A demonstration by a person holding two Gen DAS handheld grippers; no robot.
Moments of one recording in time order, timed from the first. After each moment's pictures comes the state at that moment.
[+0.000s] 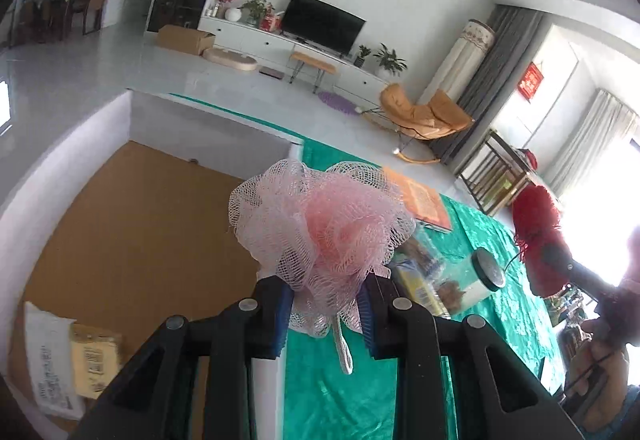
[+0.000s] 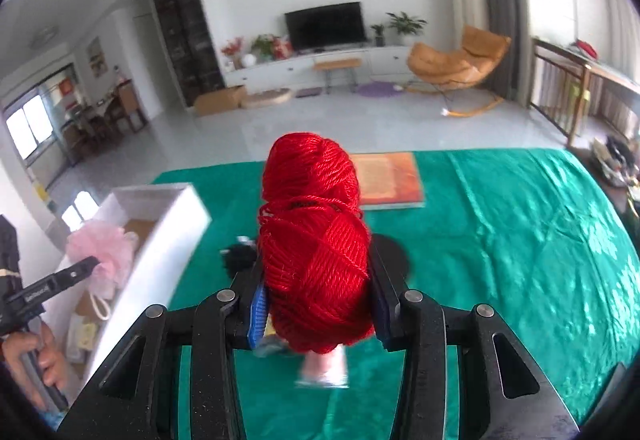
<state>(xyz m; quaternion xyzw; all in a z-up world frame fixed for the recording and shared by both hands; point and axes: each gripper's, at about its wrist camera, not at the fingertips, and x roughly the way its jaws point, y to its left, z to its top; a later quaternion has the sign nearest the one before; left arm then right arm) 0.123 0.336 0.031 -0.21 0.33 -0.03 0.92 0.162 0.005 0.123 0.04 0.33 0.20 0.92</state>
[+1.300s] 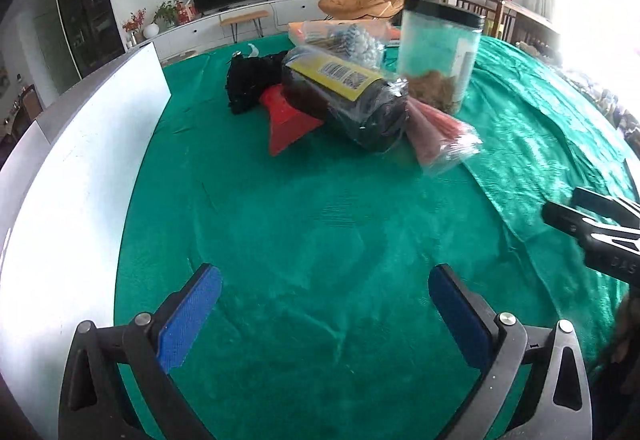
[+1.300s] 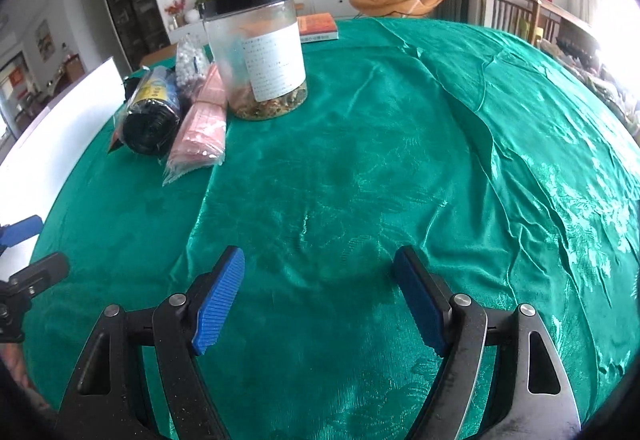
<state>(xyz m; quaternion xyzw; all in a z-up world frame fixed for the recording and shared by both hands) 0.110 0.115 -0.115 0.06 0.43 -0.08 0.90 0.073 -0.100 -0.087 0.04 0.41 0.05 0.91</state>
